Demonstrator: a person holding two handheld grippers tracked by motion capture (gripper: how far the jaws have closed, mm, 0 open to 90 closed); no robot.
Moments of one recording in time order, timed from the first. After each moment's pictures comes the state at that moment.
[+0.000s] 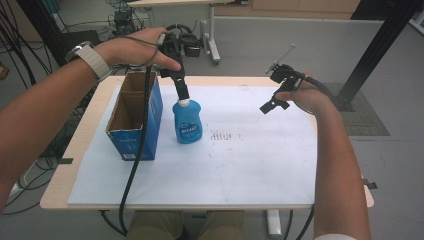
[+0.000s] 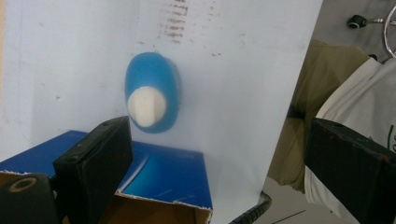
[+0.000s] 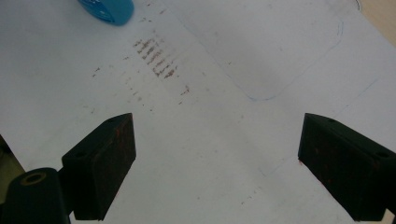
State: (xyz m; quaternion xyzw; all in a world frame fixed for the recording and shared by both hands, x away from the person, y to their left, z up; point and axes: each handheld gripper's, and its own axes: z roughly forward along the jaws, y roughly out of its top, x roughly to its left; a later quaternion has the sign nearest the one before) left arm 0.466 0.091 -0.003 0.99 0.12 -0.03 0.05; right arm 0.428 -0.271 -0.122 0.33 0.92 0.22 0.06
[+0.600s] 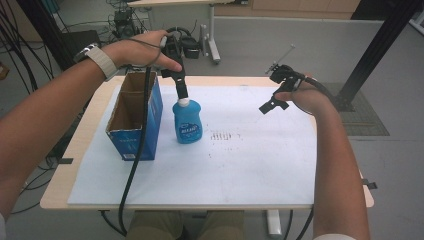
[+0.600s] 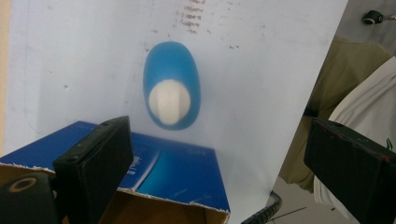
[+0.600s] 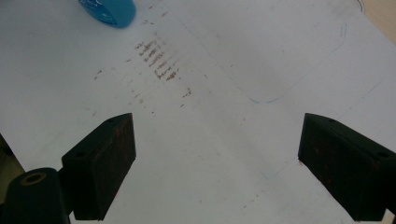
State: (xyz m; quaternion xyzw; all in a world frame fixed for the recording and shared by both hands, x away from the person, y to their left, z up) left arm 0.482 0.087 -0.017 0.99 0.13 -0.03 0.03; right arm 0.430 -0.272 -0.125 0.33 0.92 0.22 0.06
